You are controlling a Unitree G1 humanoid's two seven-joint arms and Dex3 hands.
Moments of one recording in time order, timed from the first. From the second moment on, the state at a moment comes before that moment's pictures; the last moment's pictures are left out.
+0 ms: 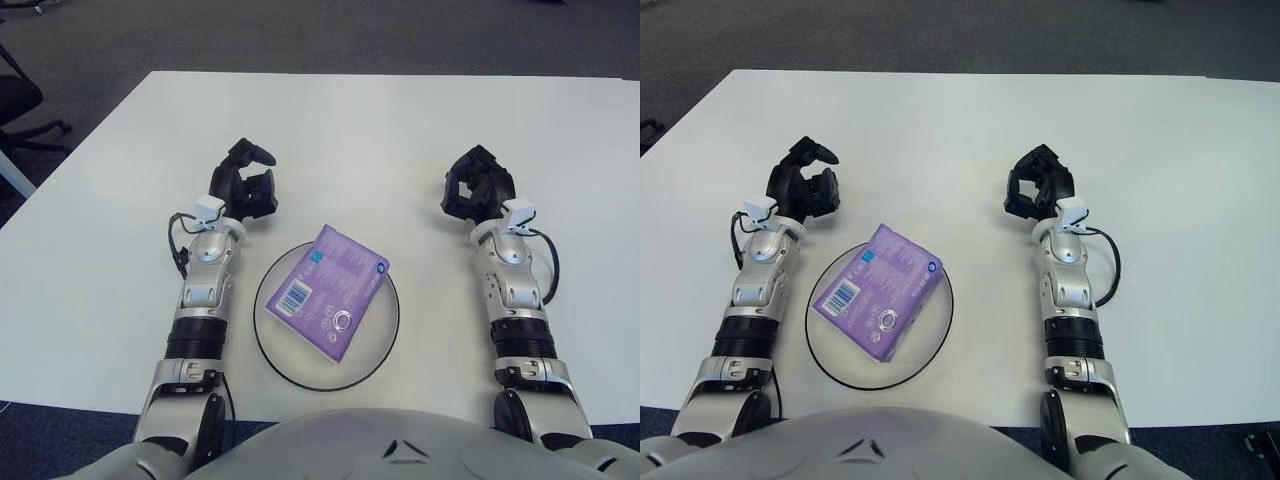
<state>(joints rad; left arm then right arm) -0.23 0.08 0.08 0.17 -0.11 -0.13 -0.04 -0.25 -0.10 -0.14 0.22 0.10 -0.10 -0.06</state>
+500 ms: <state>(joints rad) -0.23 0.08 0.08 0.17 -0.11 -0.14 -0.04 -0.25 -0.10 -0.13 0.20 0.10 -0.08 -0.06</state>
